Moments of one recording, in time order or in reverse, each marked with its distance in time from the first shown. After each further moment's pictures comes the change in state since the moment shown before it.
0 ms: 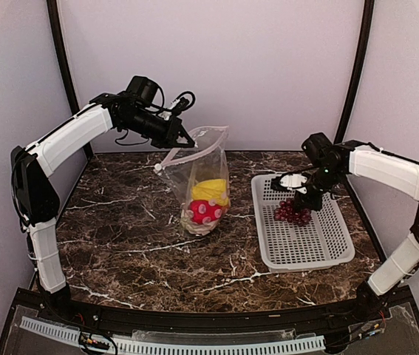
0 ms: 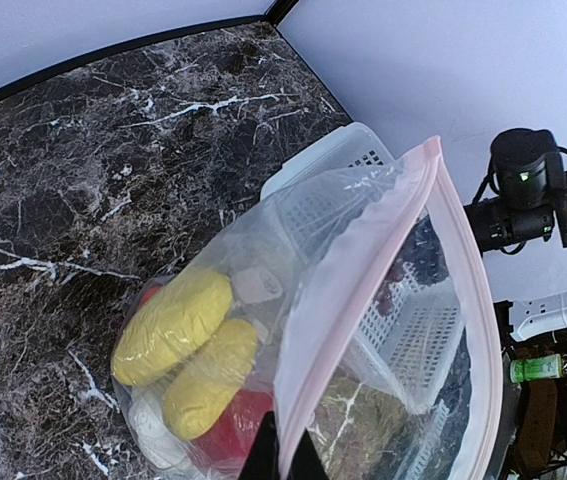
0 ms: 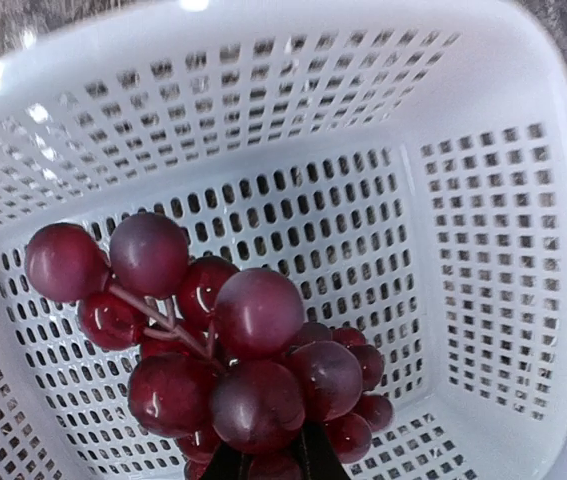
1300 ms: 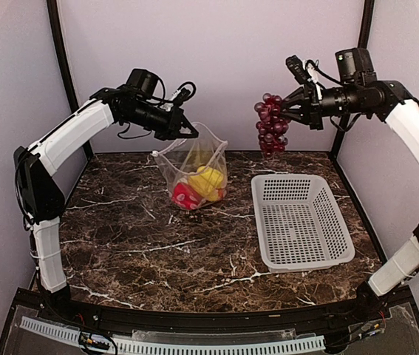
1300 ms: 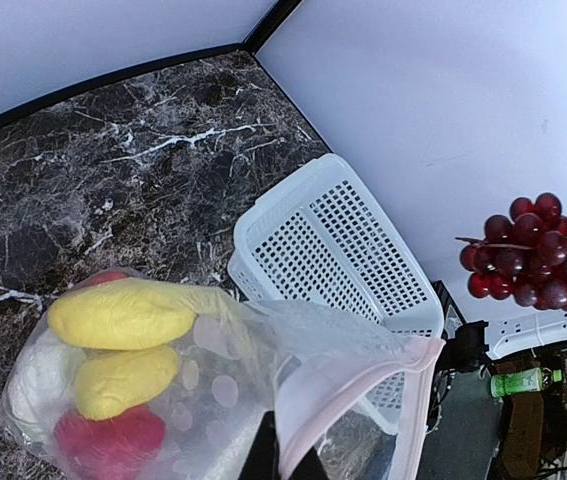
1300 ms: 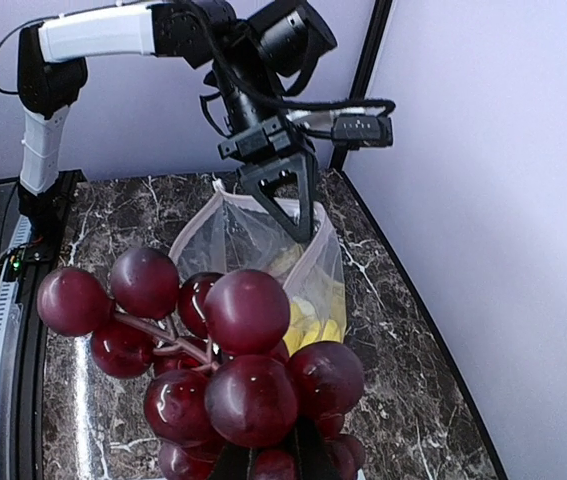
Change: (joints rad) left arm 0.000 0.037 0.113 0.005 0.035 -0.051; right arm 0.000 -0.045 0.684 0.002 -0.647 0.365
